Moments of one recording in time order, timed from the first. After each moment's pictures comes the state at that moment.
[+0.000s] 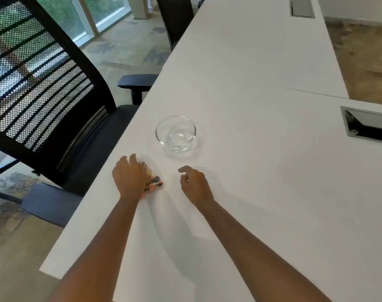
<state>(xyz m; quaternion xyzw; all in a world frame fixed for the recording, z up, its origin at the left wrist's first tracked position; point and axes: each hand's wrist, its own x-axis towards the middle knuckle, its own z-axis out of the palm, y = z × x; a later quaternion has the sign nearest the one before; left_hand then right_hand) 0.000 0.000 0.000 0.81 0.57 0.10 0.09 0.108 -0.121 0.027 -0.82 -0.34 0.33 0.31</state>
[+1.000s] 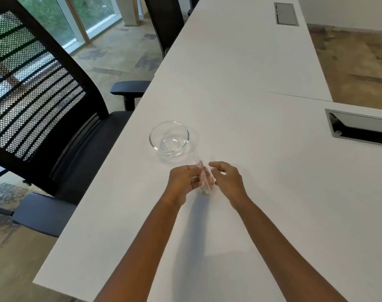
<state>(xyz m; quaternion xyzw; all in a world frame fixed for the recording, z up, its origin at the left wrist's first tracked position) 0.080 -0.085 0.056 0.46 0.43 0.14 0.77 0.163 -0.170 0.061 -0.81 -0.15 0.33 0.47</state>
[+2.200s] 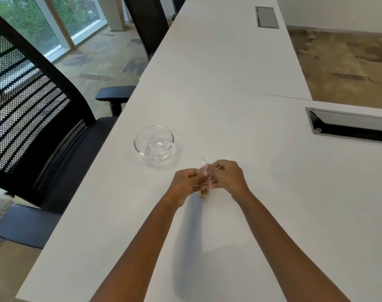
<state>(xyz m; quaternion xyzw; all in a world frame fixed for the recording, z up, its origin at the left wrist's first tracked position) 0.106 -0.100 0.040 0.52 0.32 0.07 0.79 0.196 -0.190 0.071 -0.81 -0.17 0.32 0.46</state>
